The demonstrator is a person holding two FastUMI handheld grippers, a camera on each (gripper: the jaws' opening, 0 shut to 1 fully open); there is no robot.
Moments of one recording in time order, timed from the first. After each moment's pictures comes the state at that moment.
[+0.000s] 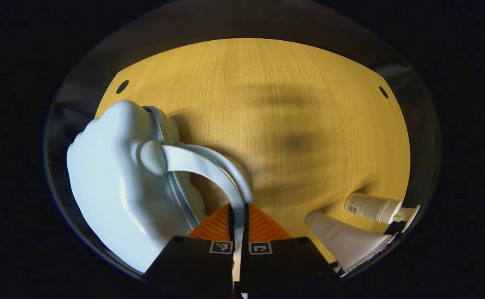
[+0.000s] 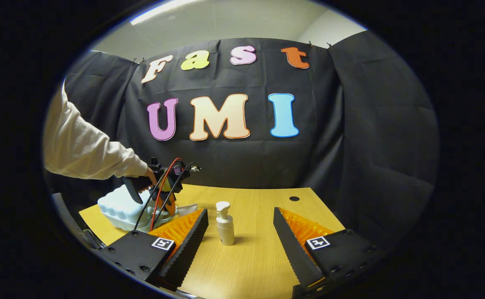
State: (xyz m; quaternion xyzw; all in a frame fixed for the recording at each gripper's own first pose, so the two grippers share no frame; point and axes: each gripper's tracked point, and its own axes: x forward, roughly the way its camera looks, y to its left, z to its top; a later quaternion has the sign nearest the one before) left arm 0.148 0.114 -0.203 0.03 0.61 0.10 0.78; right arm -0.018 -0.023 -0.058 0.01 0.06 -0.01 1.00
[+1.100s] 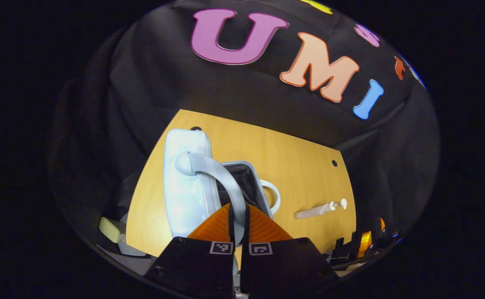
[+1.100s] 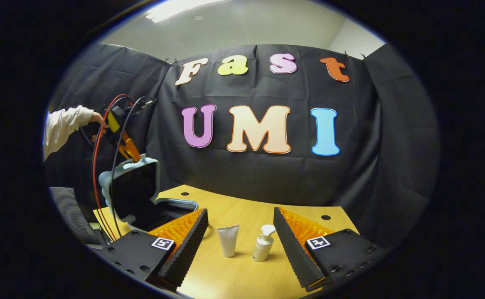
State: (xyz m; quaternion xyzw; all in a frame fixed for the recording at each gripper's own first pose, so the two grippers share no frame) left arm 0.040 0.250 0.017 -0.08 0.36 0.09 0.92; right arm 0.014 0.084 -0.015 -0.03 0.03 0.09 1.00
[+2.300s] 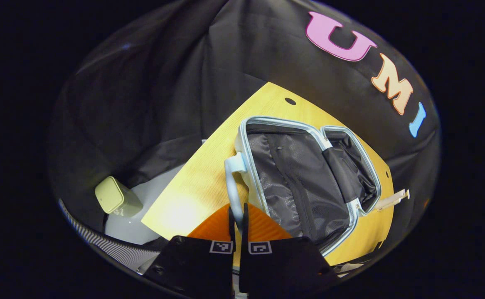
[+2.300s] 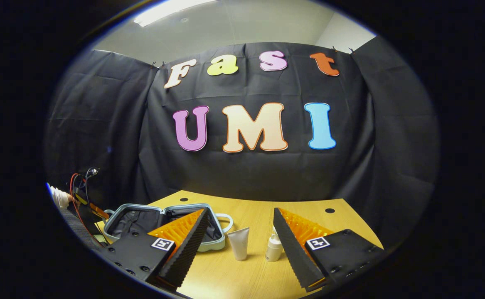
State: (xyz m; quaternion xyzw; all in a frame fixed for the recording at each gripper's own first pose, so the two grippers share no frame) left arm -0.094 0.445 -0.199 -0.17 0.33 0.22 0.90; right arm 0.019 0.105 -0.021 0.01 0.04 0.05 1.00
